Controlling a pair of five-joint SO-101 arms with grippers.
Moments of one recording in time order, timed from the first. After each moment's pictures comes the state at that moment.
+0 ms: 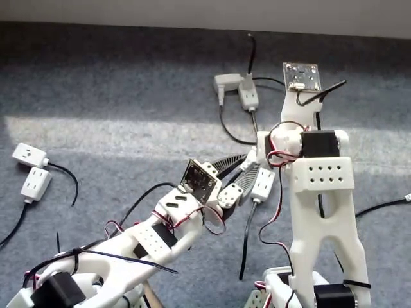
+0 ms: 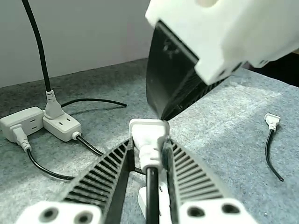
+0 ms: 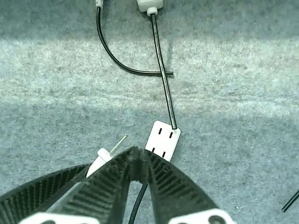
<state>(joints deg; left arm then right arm) 41.6 -28.5 78.7 -38.7 8.0 -7.9 -20.5 17.5 78.3 -3.6</state>
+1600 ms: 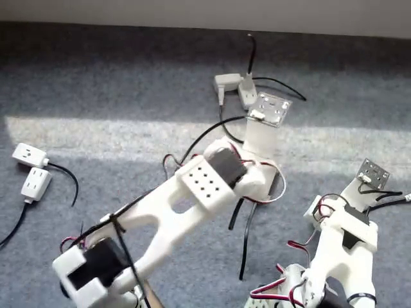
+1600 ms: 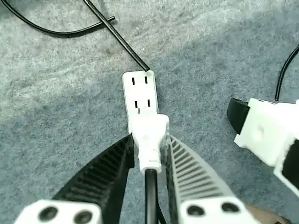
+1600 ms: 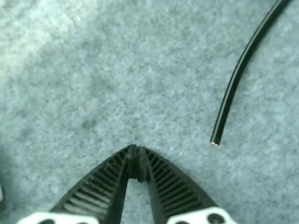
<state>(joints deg) 45.4 -2.4 5.0 67.2 28.0 28.8 -28.3 69.1 37.4 -3.5</state>
